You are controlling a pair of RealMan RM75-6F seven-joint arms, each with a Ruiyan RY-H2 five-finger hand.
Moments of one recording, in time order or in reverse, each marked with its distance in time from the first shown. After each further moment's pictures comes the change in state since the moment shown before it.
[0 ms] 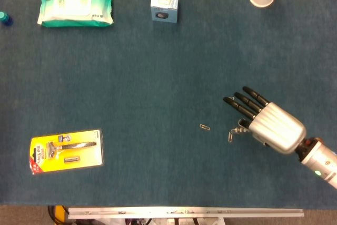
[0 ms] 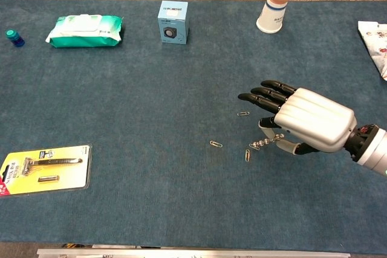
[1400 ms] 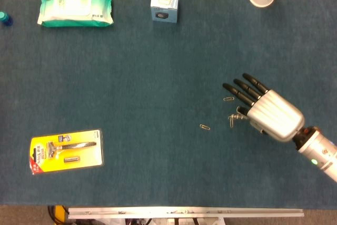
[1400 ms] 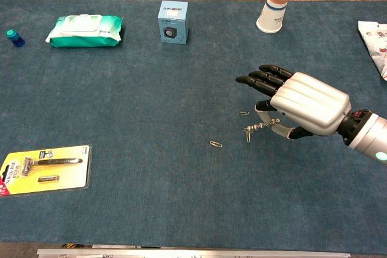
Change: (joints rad) left arm 0.022 0.024 -0.025 -0.004 -0.034 0.019 -0.033; right arm 0.027 -0.017 0.052 0.017 0.051 0.005 0.020
